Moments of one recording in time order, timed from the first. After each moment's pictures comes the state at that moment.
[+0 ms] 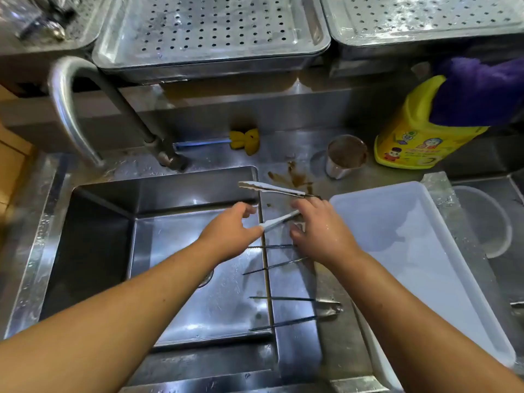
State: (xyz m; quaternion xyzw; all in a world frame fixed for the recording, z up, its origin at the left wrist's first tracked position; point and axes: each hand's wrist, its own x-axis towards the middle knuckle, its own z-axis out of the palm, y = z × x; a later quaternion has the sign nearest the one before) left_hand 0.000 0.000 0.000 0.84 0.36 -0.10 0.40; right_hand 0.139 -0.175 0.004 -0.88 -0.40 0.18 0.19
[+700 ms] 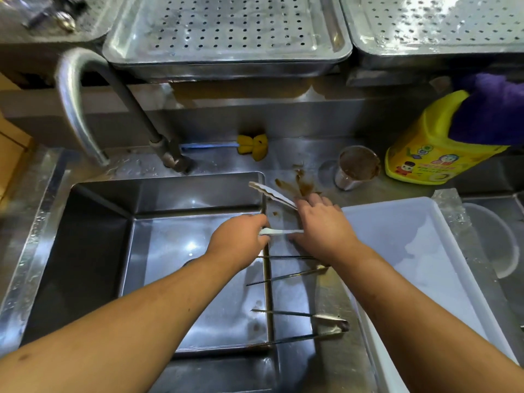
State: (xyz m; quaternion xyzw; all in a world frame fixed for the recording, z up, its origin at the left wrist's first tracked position) left_hand 0.013 -0.003 -0.015 0.92 0.29 -0.08 0.24; right_hand 0.164 -0.139 -0.005 -0.88 -0.45 0.14 0.01
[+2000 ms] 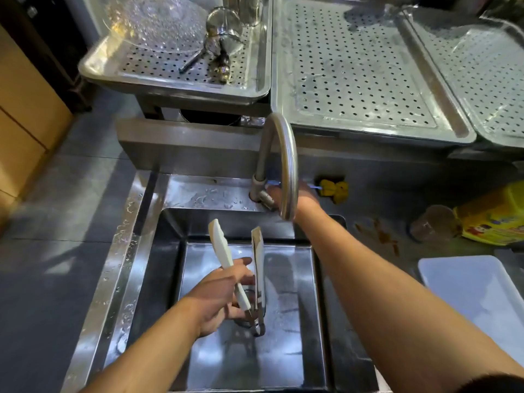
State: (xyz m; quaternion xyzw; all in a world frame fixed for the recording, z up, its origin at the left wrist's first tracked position) left_hand -0.188 0.168 0.017 0.35 0.45 -0.05 0.82; right_hand 0.065 0.168 0.035 -0.88 -0.23 0.32 0.27
